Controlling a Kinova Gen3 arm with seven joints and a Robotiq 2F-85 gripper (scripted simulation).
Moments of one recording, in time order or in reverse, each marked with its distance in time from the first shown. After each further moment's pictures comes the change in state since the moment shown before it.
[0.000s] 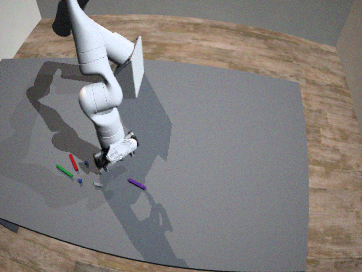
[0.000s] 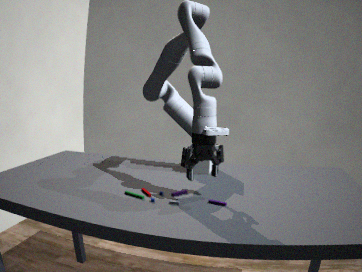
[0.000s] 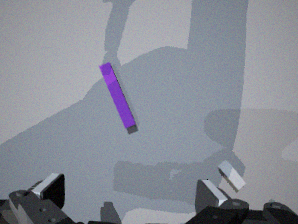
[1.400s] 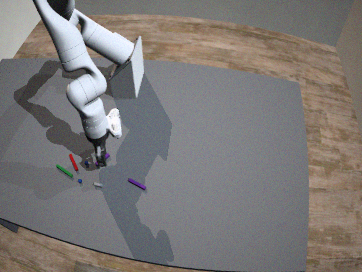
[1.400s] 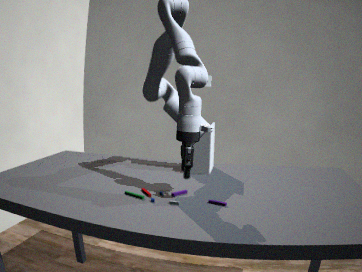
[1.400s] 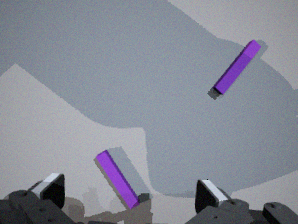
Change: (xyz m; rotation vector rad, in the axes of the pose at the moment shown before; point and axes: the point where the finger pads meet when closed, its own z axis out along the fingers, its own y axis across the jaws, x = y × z) arm -0.060 0.026 -0.001 0.001 -0.052 -1.101
